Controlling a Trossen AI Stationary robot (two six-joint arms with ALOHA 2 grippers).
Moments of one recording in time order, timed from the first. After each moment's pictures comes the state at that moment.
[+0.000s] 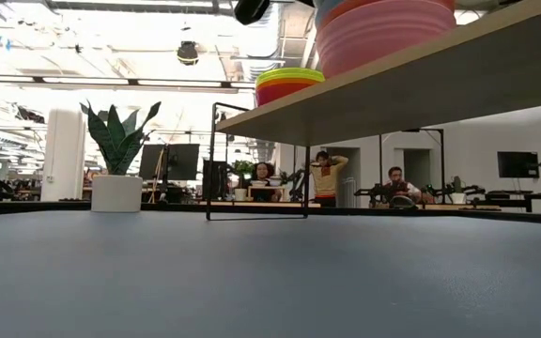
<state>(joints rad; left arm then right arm) -0.02 1.77 1.83 -0.63 -0.22 -0.82 -0.44 0.16 0.84 -0.85 -0.02 0.46</state>
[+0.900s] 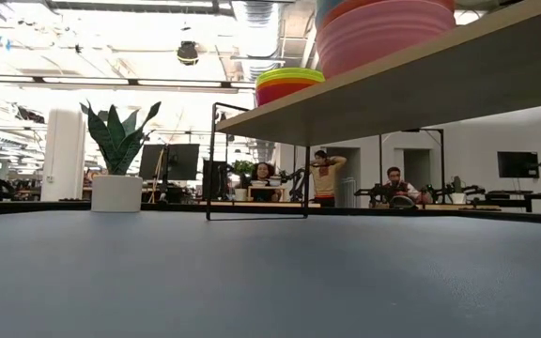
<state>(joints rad) -0.07 1.75 1.80 -0.23 -0.27 -0.38 -0.44 0.16 0.84 -0.85 -0.02 0.46</state>
